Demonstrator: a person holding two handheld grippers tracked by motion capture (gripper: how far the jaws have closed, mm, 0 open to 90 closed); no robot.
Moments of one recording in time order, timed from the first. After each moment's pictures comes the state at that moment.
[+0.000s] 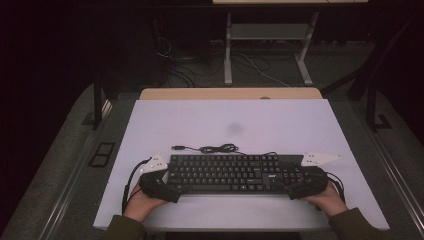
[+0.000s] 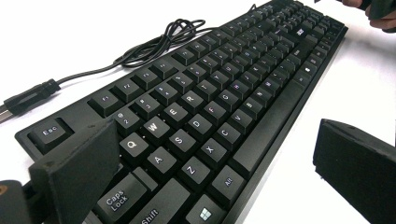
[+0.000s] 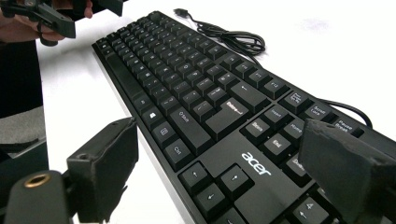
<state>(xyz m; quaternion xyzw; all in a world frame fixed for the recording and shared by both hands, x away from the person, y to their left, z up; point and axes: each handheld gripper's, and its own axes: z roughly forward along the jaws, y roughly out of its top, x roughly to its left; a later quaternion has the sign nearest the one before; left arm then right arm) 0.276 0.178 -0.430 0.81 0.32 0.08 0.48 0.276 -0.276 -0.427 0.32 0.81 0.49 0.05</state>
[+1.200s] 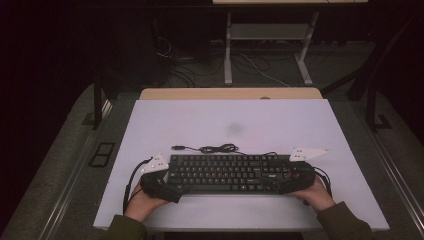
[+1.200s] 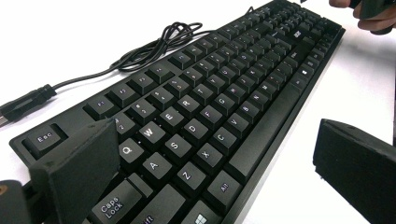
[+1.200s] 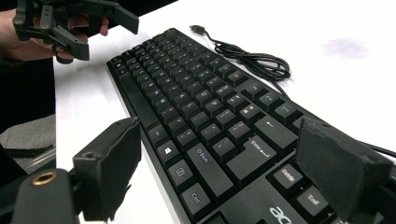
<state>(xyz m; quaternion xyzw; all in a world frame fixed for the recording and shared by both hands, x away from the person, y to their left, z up) 0.276 0.174 -0.429 0.81 0.31 0.08 0.48 0.289 -0.248 -0.423 0.30 0.80 0.51 0.03</state>
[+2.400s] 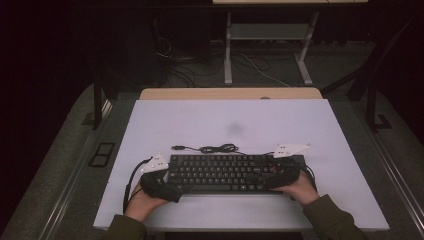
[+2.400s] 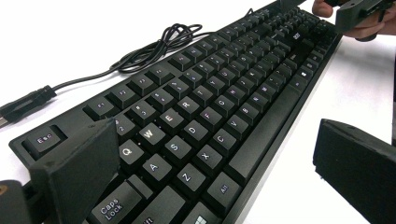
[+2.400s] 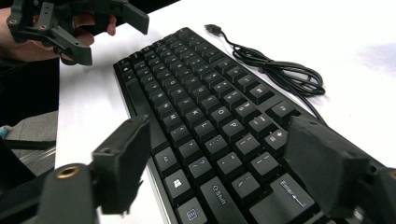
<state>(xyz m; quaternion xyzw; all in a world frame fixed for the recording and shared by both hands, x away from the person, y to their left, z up) 0.276 0.175 -0.428 0.81 0.31 0.08 0.48 0.305 -0.214 -0.426 0.28 0.81 0.51 0.01</state>
